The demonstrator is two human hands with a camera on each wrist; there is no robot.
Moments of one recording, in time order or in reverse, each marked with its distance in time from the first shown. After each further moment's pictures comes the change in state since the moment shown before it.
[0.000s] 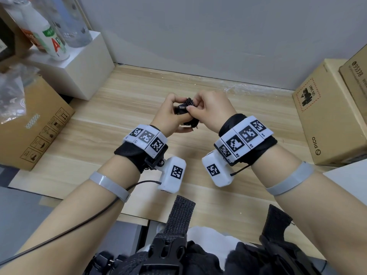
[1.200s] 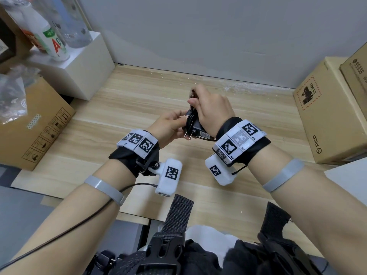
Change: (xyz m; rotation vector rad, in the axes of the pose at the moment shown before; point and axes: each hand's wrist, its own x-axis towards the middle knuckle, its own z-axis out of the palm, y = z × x) left_hand -0.006 -0.014 -0.006 -0.183 -0.256 -0.086; right_hand -0.013 -0.003 0.002 -0.168 0.121 -0.186
